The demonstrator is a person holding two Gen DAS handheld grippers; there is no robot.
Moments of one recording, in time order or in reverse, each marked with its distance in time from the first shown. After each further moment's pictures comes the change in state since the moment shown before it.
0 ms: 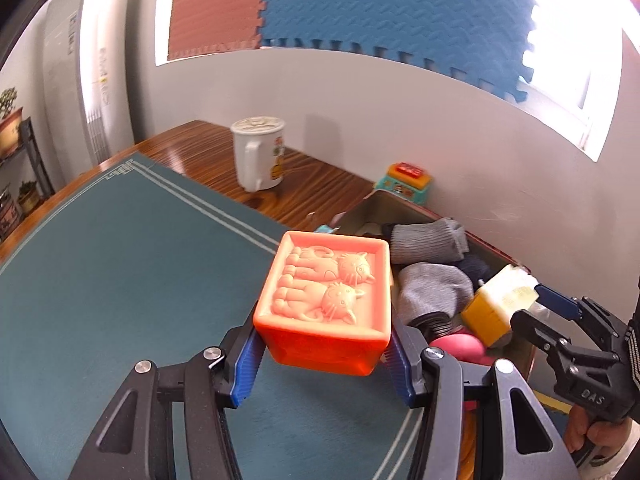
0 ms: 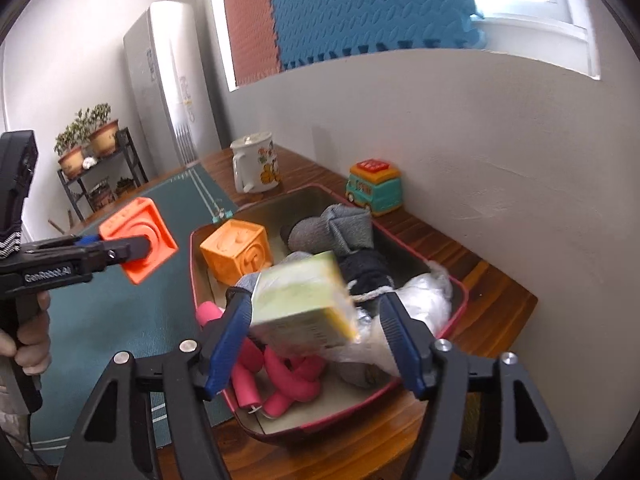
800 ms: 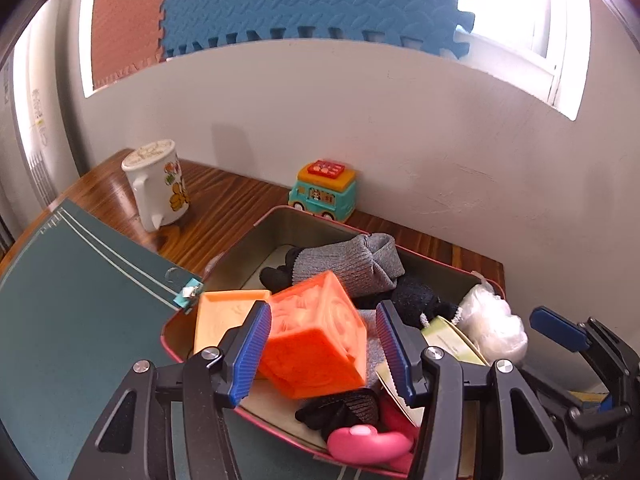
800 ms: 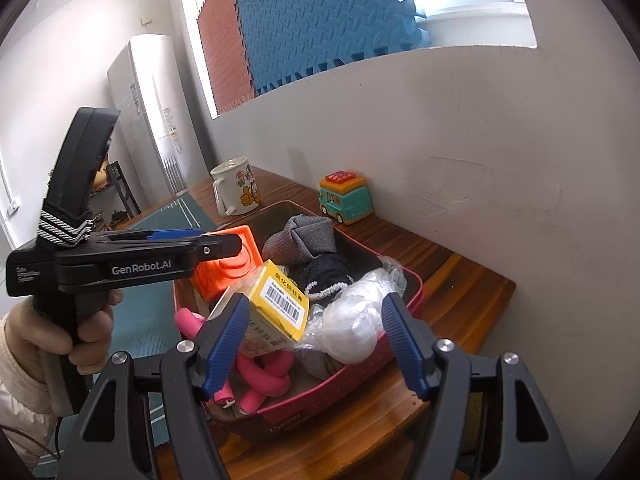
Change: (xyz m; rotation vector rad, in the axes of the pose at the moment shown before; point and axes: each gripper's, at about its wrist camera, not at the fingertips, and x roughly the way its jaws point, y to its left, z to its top) left arm 0.061 -0.072 0.030 0.154 0.032 -0.105; right arm -0.012 -0.029 -0.012 0.089 -0.067 -0.009
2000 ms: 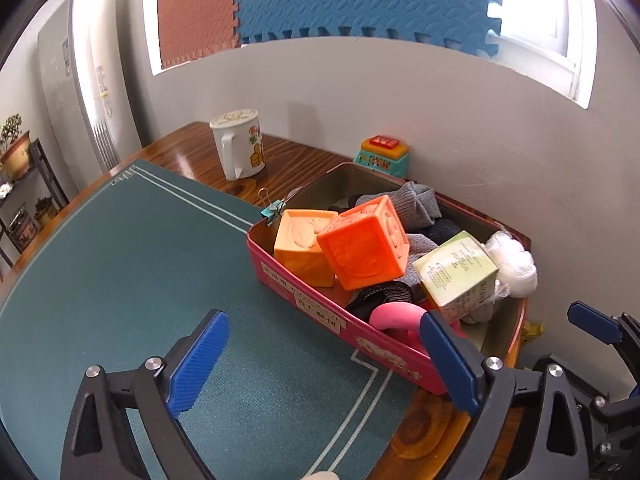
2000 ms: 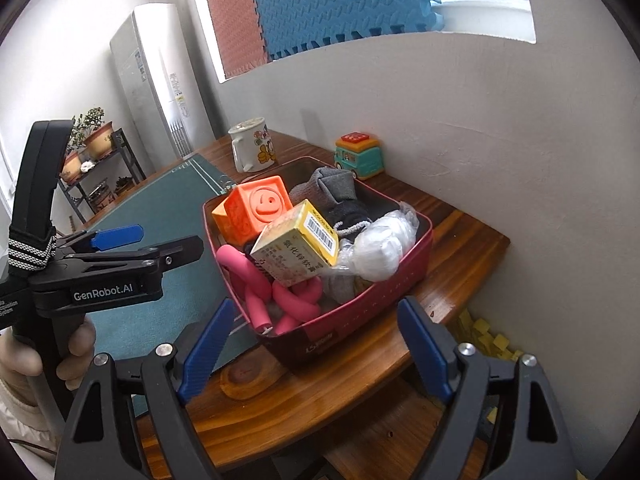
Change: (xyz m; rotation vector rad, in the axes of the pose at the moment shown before) left arm -0.071 -0.003 -0.059 -0.096 0.006 0.202; right arm -0.042 0.028 -0.017 -0.022 0.141 -0.003
